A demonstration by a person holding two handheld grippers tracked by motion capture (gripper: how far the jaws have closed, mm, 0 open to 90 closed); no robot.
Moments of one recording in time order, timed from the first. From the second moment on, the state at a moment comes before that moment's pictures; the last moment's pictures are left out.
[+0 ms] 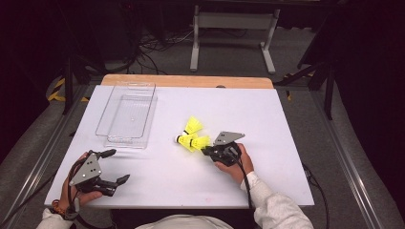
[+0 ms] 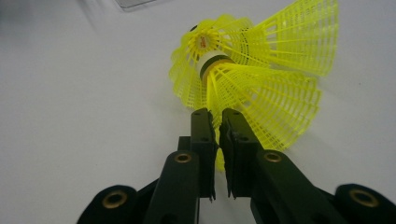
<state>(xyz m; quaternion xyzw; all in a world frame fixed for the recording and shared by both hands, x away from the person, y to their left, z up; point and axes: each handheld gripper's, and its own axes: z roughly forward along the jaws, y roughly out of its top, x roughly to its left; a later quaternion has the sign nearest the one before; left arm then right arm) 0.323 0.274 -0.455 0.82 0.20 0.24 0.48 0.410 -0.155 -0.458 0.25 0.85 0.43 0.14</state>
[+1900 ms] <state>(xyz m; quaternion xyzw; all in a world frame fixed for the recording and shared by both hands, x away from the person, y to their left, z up) 0.323 0.273 -0.456 0.82 0.20 0.24 0.48 0.417 -0.143 -0.455 0.25 0.85 0.43 0.15</state>
